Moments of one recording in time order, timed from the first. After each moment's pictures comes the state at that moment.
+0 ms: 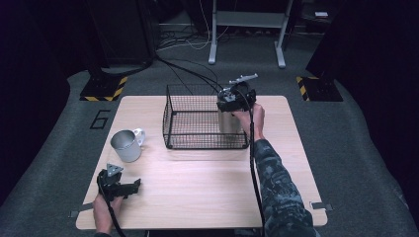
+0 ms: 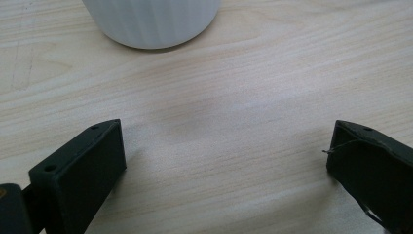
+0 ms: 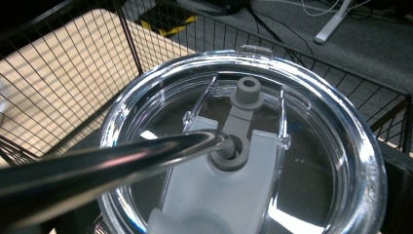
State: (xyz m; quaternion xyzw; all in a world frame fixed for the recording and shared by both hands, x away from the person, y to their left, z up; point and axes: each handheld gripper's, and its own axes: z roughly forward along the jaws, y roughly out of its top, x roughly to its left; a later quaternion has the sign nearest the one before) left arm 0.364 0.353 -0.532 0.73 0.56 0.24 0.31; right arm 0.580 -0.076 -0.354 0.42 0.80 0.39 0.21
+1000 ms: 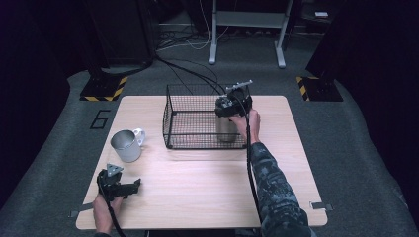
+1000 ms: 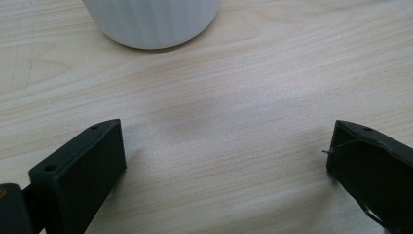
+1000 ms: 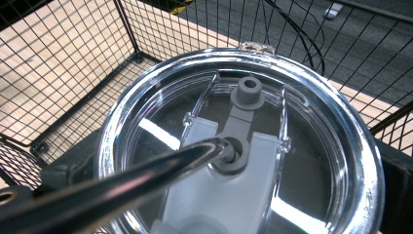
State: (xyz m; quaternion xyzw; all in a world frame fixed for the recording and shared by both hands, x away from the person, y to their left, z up) left arm 0.364 0.352 -0.532 0.73 0.56 0.24 0.31; right arm 0.589 -0.069 -0.384 0.44 0.80 0.37 0.18
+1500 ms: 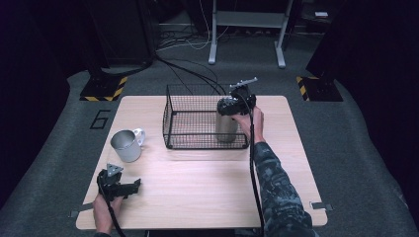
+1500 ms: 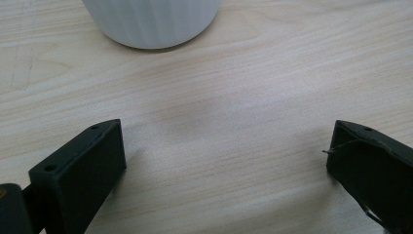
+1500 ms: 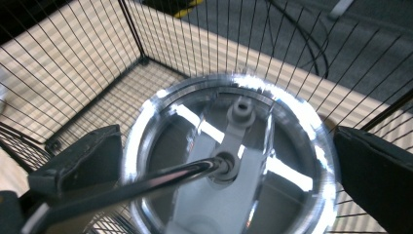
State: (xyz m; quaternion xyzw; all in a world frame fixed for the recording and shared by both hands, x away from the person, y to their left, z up) left arm 0.364 0.353 -0.532 0.73 0.56 0.24 0.31; right arm 0.583 -0.080 -0.368 0.43 0.80 0.38 0.18
